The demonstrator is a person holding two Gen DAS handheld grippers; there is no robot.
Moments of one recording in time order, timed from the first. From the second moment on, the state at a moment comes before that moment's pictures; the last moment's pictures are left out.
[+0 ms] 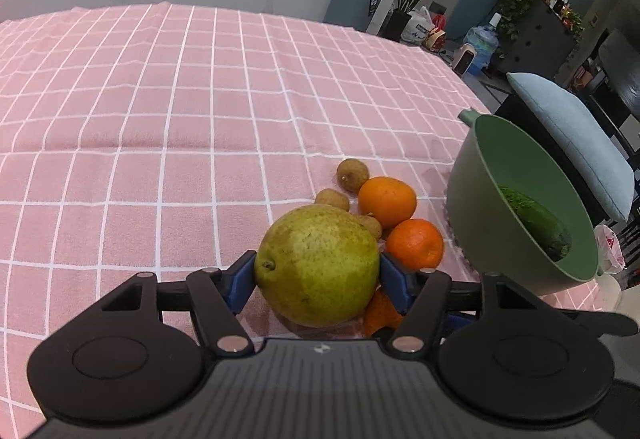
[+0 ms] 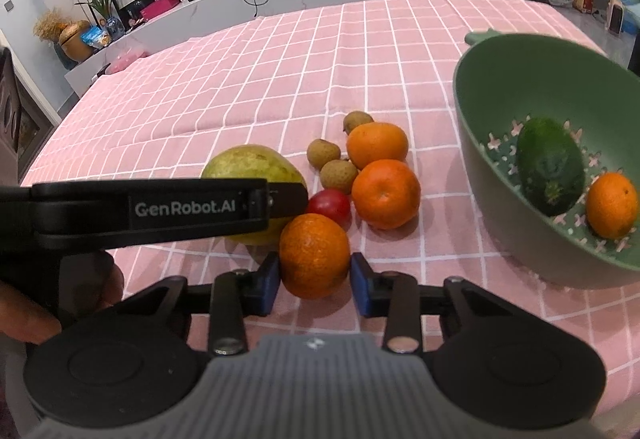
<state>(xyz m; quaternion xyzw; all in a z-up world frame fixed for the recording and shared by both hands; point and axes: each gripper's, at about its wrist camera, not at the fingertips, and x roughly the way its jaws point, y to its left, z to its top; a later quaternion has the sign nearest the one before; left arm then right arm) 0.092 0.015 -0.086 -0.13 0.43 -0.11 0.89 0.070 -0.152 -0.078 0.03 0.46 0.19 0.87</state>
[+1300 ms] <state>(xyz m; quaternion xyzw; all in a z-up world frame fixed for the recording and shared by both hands) 0.117 -0.115 0.023 -0.04 0.43 -0.21 0.88 0.080 -0.292 0.015 -0.06 0.39 0.10 0.91</state>
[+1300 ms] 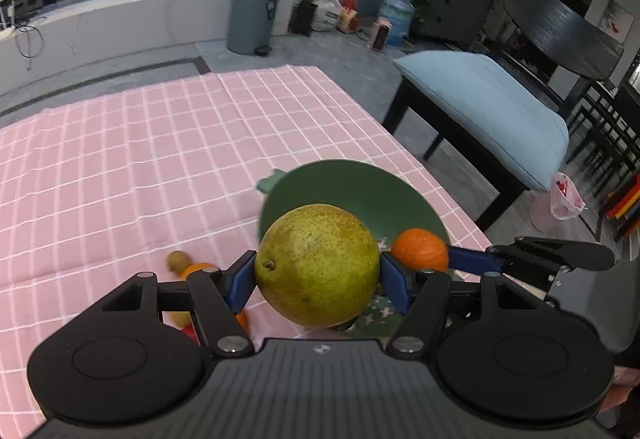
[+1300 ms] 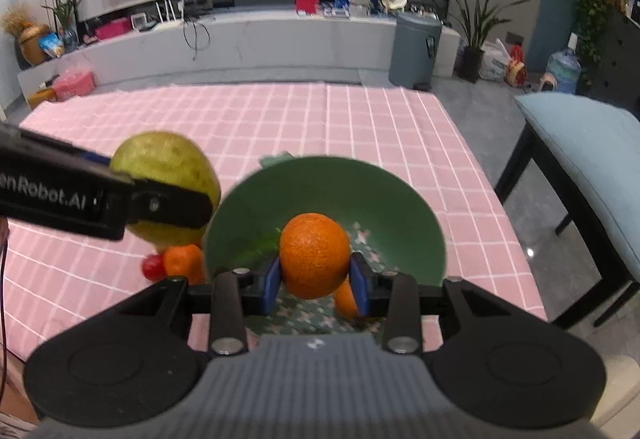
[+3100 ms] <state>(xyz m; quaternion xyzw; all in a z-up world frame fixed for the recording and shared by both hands) 0.151 -0.110 0.009 -0.06 0.44 -0.20 0.87 0.109 -0.283 -0.012 -0.07 0.41 0.10 0.90</state>
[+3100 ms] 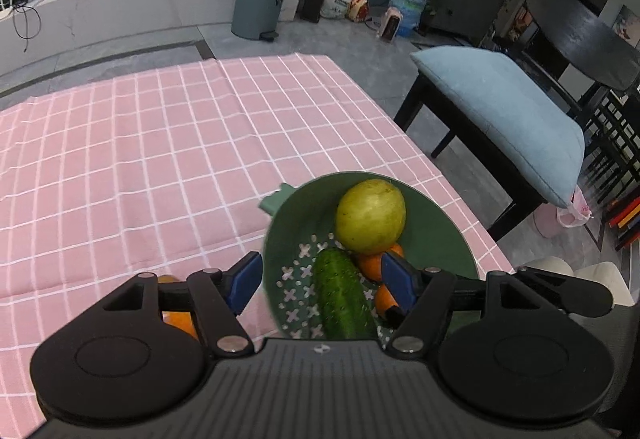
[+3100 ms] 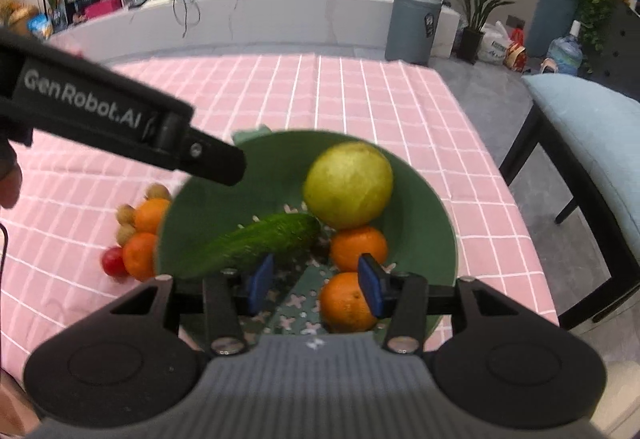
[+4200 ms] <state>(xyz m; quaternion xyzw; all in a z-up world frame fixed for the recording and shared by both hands) 0.097 -0.015 -0.067 -0.06 0.47 -0.17 0.86 0.055 -0.171 -0.048 -0.04 0.40 0.13 0.91</state>
